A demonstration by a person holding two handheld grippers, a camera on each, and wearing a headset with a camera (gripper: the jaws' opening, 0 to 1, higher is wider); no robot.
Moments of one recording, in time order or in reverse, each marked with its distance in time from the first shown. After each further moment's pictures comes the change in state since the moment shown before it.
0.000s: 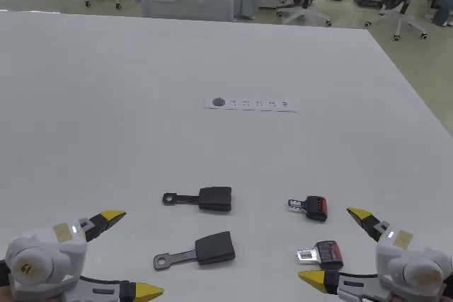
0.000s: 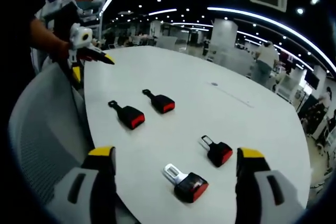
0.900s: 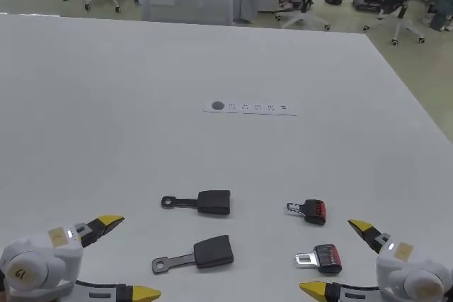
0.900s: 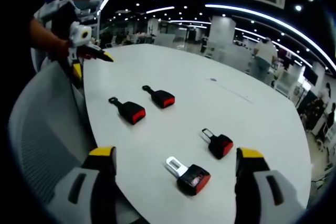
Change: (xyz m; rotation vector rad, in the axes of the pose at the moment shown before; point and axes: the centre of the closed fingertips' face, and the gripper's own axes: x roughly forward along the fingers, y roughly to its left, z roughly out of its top) left arm -0.003 -0.001 -0.003 -0.014 0.003 0.004; right arm -0.008 0.002 -0.012 0.025 0.017 -0.015
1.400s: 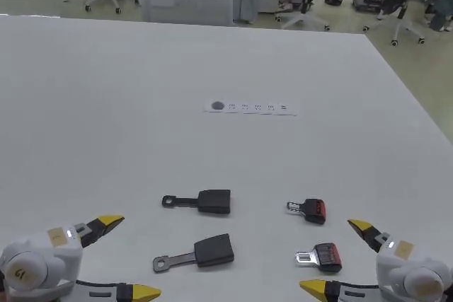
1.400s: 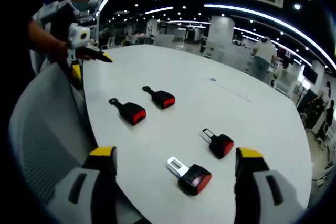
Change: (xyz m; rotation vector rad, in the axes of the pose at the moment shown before) left arm -0.003 -0.001 0.001 -0.001 -0.005 0.009; right arm 0.000 0.002 0.001 0.006 0.001 0.001
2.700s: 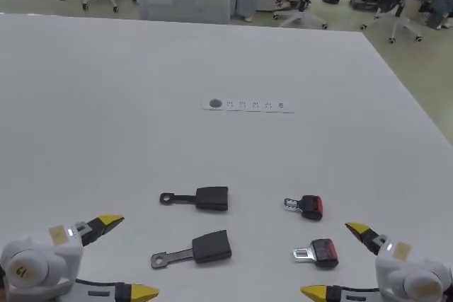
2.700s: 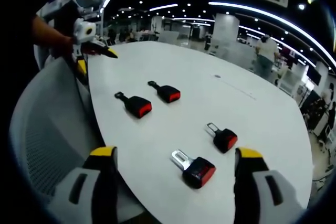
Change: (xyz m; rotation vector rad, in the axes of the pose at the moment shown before) left arm 0.002 -0.007 -0.003 0.022 0.023 -0.020; right arm -0.007 0.008 -0.011 -0.018 0.022 0.033
